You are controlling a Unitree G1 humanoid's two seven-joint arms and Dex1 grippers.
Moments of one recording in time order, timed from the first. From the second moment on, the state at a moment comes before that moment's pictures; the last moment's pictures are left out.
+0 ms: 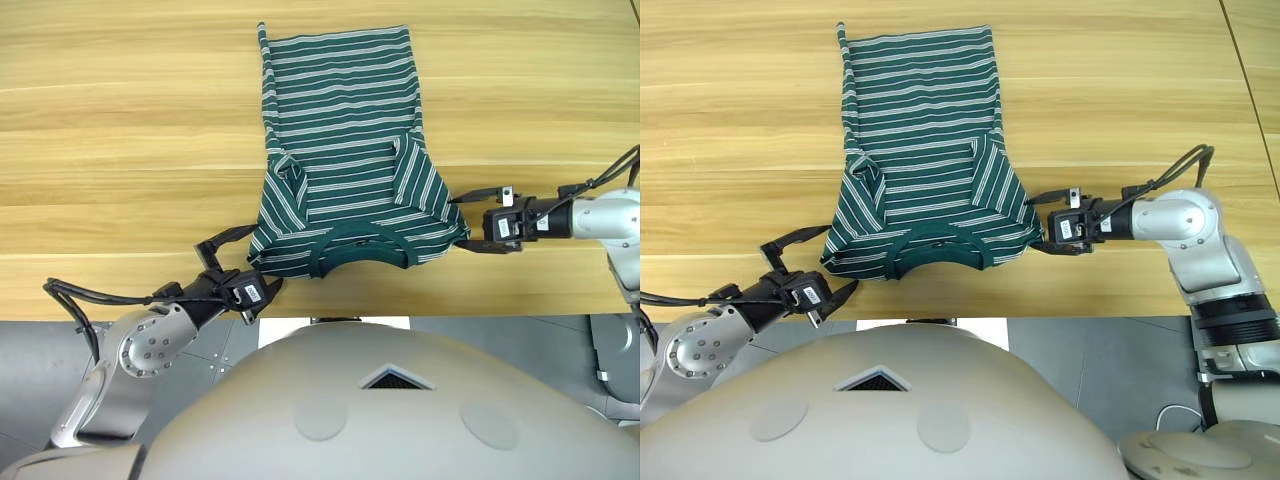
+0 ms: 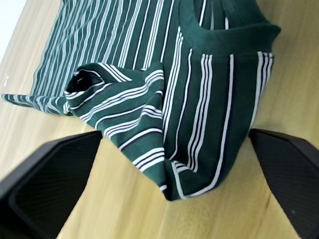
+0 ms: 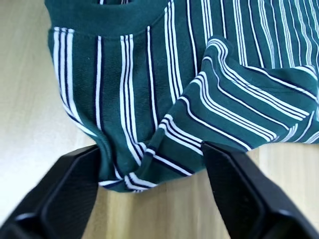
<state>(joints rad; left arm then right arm) 0.81 0.75 -0.13 -0.71 0.39 0.04 -0.54 0.08 -0.95 0.20 0.00 -0.04 -0.35 1.16</state>
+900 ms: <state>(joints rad) 0.70 0.77 -0.12 -0.57 0.11 0.06 -0.74 0.07 -0.96 0.26 -0.04 -0.06 -0.31 1.15</state>
